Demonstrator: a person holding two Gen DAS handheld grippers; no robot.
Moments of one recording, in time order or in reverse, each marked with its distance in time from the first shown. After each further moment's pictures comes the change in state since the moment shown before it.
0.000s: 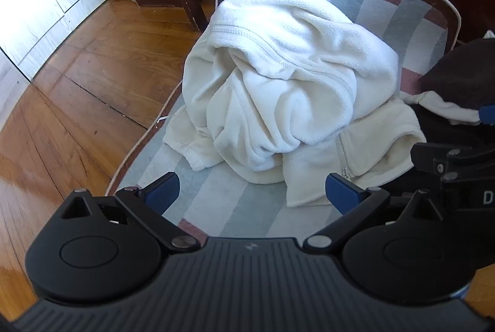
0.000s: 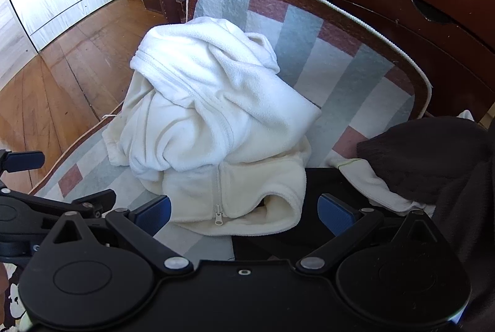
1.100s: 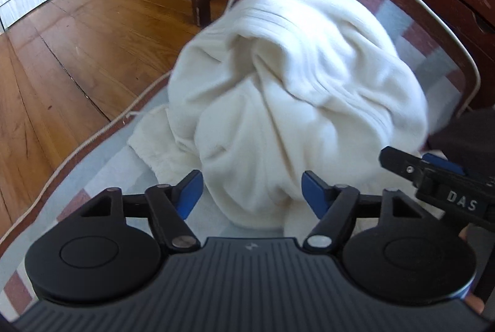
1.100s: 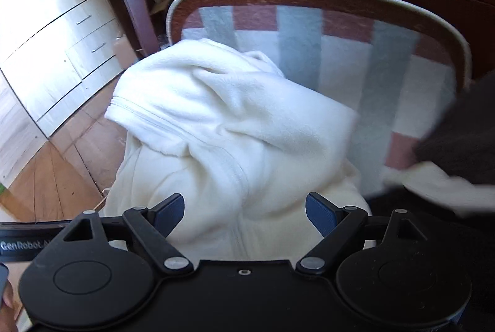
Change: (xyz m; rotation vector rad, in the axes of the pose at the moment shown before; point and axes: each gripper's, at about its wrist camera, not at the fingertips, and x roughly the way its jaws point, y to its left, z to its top) left arm 0.094 0.058 -0.003 -0.240 -0.107 -0.167; right arm 0.104 -0.008 -0.007 0.187 -0.311 0.151
